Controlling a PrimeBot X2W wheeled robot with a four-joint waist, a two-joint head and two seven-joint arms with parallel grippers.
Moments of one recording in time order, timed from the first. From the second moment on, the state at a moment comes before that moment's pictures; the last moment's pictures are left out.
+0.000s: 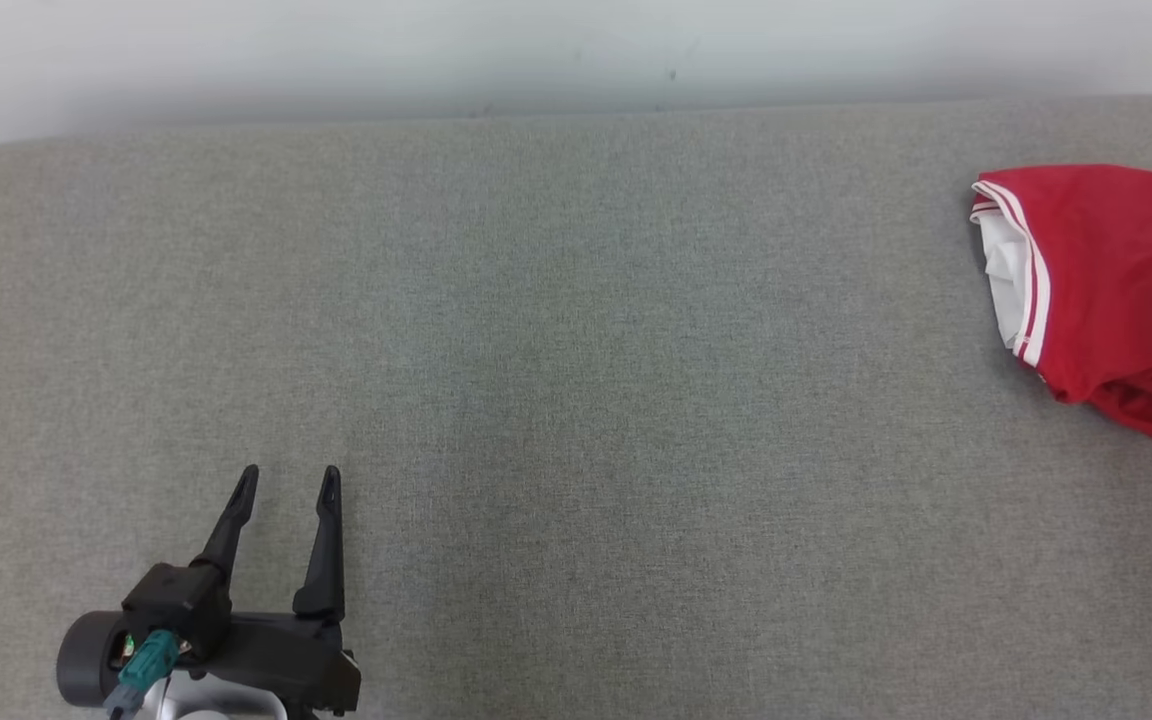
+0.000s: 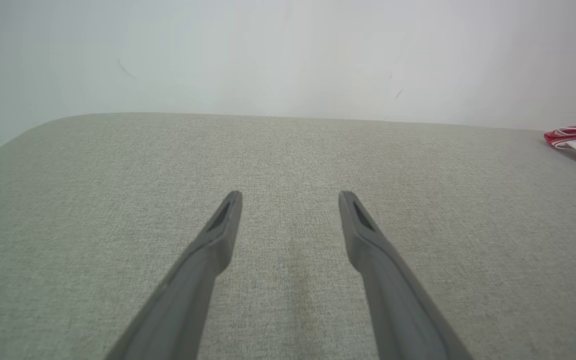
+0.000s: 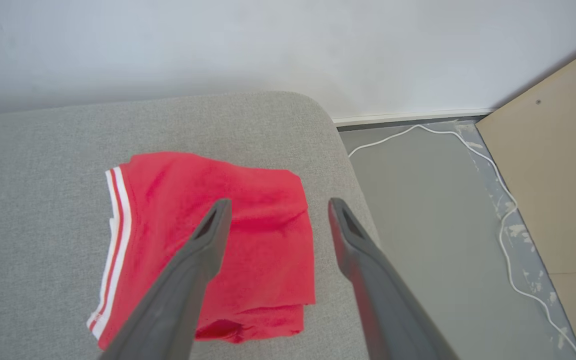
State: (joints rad) left arm -0.19 0.15 -0.29 0.28 -0.23 0.06 -0.26; right arm -1.15 -0.77 0.75 0.83 0.92 -0.10 0.59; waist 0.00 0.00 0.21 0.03
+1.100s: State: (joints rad) left arm -0.05 0.16 -0.22 0.26 -0.26 0.08 -0.26; right arm -0.59 -0.53 0.64 0.40 0.98 -0.05 -0.21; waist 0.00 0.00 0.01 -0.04
